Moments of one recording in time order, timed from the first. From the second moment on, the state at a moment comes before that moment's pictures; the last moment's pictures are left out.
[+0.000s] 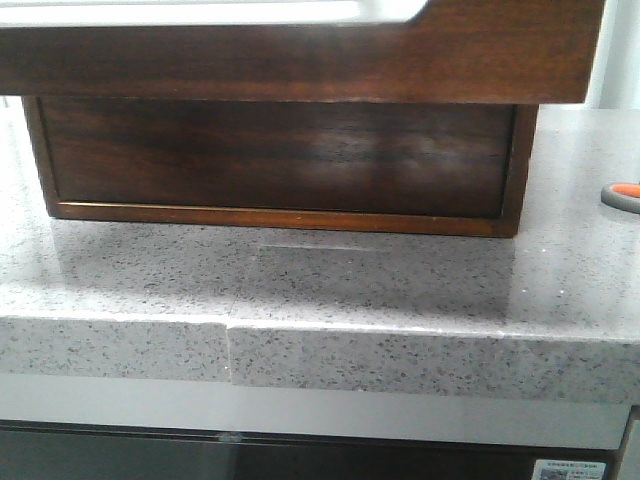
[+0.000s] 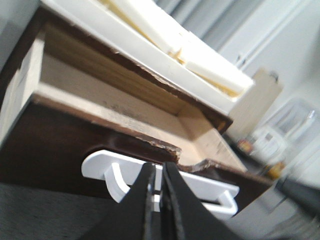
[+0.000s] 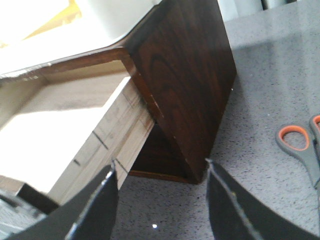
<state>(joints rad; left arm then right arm) -0.29 0.31 -0.51 -0.90 0.48 0.27 0.06 0.46 -0.55 0.60 0.49 -0.19</state>
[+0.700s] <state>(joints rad) -0.30 0.35 -0.69 -0.43 0.77 0.29 -0.12 1.18 -1.06 0.16 1.04 -0.05</state>
